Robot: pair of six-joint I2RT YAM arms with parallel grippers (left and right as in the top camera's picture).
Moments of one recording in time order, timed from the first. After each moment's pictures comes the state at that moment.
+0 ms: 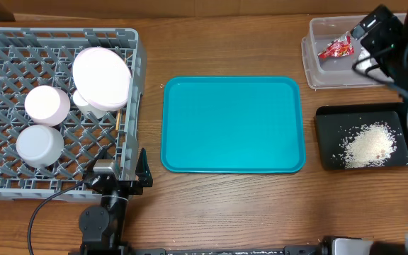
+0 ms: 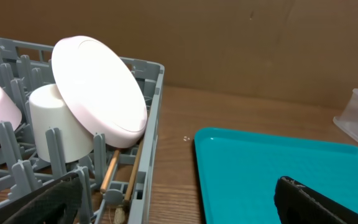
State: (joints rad) left arm 0.00 0.02 0.01 -0.07 0.07 -0.18; right arm -0.06 1.48 1.76 -0.94 0.12 0.67
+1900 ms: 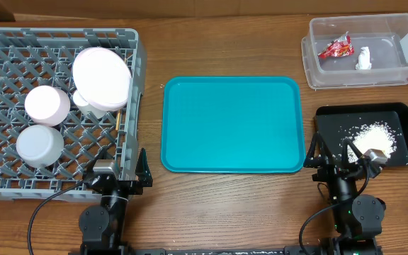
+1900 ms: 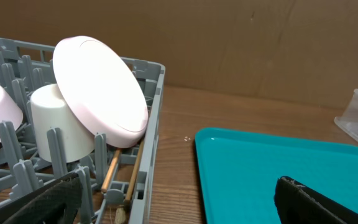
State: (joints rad) left arm 0.00 0.02 0.01 -0.07 0.07 -0.18; right arm 0.05 0.18 0.08 0.07 0.01 0.51
